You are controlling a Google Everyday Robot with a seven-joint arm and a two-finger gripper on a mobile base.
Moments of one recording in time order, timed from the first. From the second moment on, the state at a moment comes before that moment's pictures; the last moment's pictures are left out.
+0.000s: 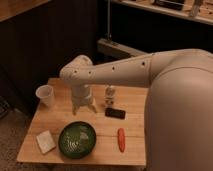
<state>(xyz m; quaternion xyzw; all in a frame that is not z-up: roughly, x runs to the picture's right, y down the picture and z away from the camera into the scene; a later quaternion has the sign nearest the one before) -0.106 0.103 0.703 -0.26 0.23 0.64 0.68</state>
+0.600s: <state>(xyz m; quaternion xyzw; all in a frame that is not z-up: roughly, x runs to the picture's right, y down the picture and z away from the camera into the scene) -0.091 0.116 0.705 -0.28 0.23 0.64 0.68</state>
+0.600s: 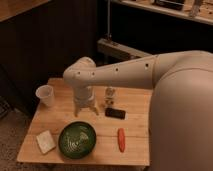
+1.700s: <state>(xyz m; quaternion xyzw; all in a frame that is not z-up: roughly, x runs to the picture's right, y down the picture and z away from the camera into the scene) -0.077 0.132 0.709 -0.34 0.22 0.62 0.67</state>
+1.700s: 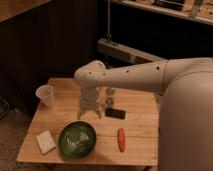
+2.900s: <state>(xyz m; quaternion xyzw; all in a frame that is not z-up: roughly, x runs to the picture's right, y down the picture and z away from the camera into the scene) -0.069 0.163 0.720 -0.40 0.22 0.59 0.67</state>
